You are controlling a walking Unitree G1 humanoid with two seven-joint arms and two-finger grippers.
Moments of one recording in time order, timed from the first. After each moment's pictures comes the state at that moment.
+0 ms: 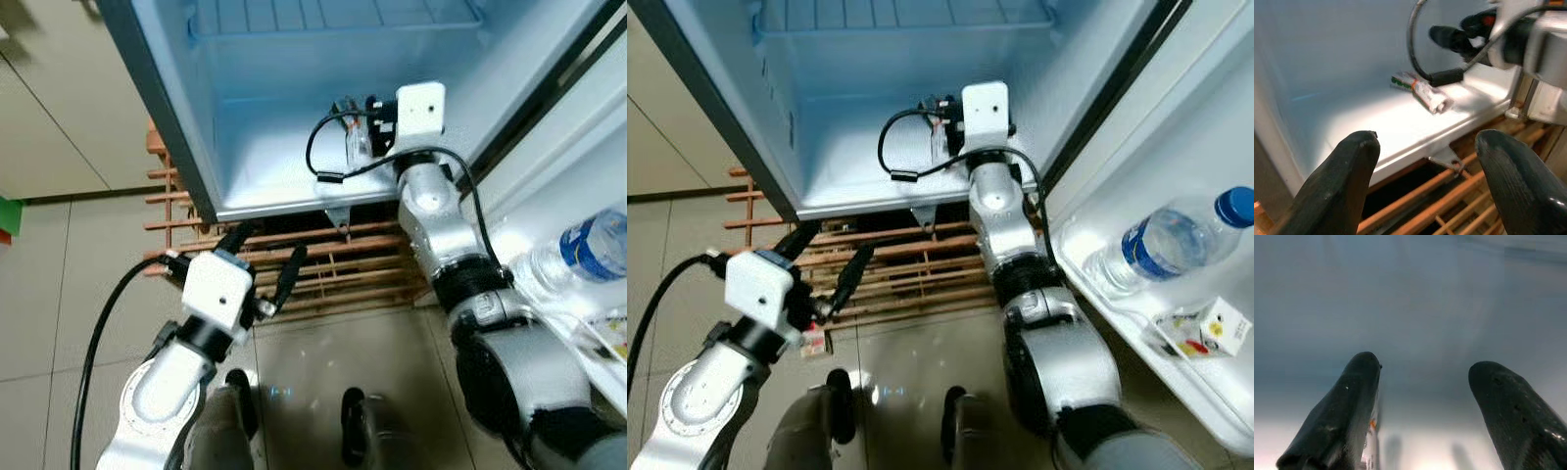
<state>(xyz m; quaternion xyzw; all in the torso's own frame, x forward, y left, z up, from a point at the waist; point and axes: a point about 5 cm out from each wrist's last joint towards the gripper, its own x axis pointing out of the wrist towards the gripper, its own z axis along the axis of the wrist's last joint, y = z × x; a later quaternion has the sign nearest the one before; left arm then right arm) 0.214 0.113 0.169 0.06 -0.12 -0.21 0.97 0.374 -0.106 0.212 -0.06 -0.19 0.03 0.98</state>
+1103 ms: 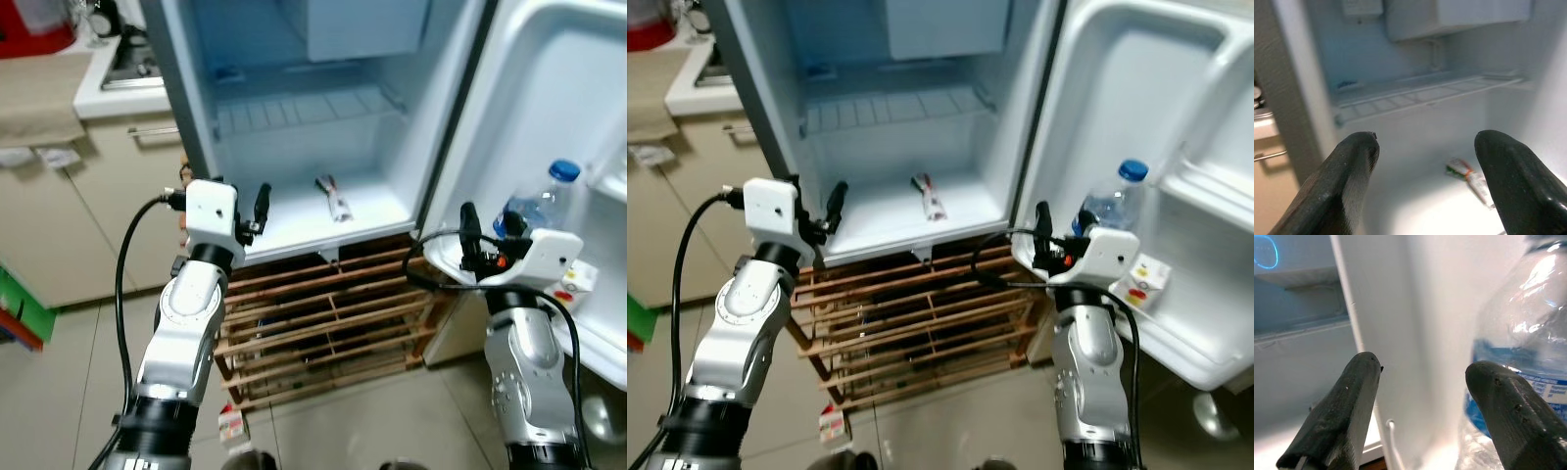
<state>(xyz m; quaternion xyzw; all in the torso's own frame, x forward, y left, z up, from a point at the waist) 0.309 0.135 0.161 0.04 -0.09 -0.07 0.99 0.279 -0.196 0.127 0.06 -0.11 -0.03 0.99</state>
